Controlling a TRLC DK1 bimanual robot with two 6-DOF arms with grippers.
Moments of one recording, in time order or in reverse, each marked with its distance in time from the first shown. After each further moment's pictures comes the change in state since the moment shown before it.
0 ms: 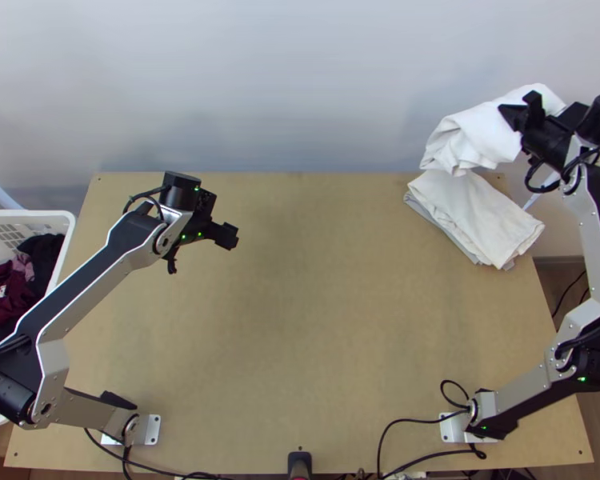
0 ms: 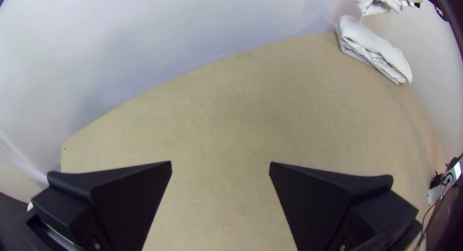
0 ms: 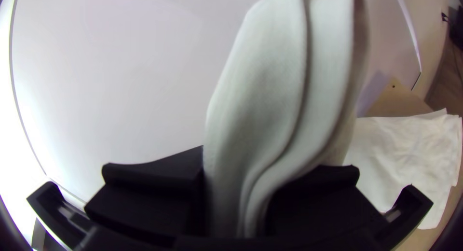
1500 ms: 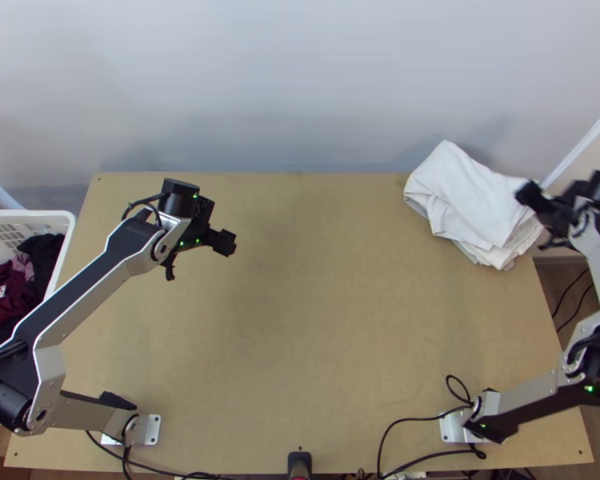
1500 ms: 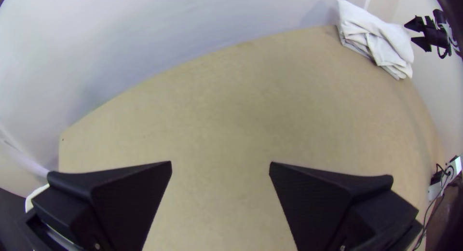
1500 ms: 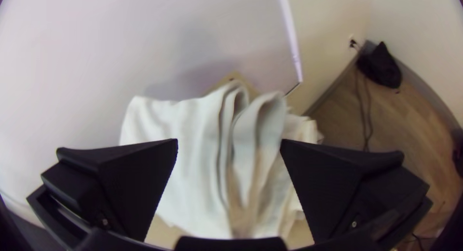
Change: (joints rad) left arm 0.003 -0.035 -0.066 0.005 0.000 -0.011; right arm -0.256 -0.066 -0.418 -0.103 0.301 -0.588
